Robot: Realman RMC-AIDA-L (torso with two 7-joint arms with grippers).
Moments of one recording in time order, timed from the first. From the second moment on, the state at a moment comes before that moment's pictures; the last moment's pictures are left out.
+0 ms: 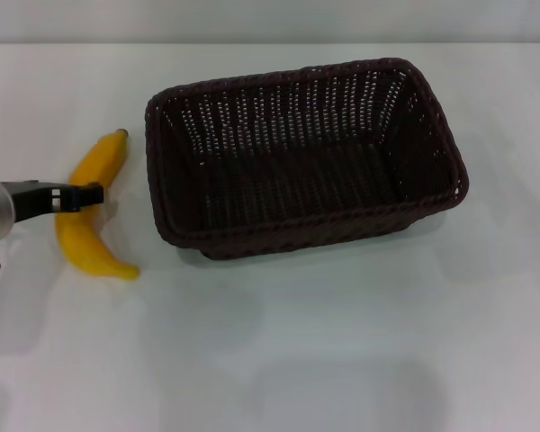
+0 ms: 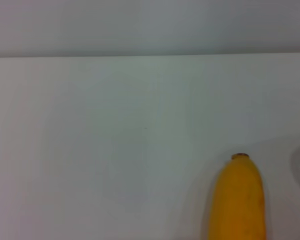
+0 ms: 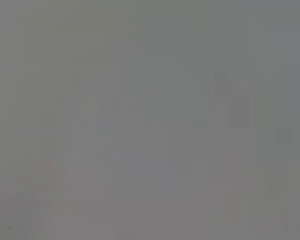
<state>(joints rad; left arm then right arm) -0.16 -2.08 1.58 1.39 -0.36 -0.75 0.07 0.22 2.00 -1.22 -0.63 -0.32 -1.19 0.48</state>
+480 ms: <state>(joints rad) -0.18 -2.08 1.58 1.32 -0.37 -0.70 0.07 0.22 2.00 -1.22 -0.63 -0.32 -1.19 0.48</state>
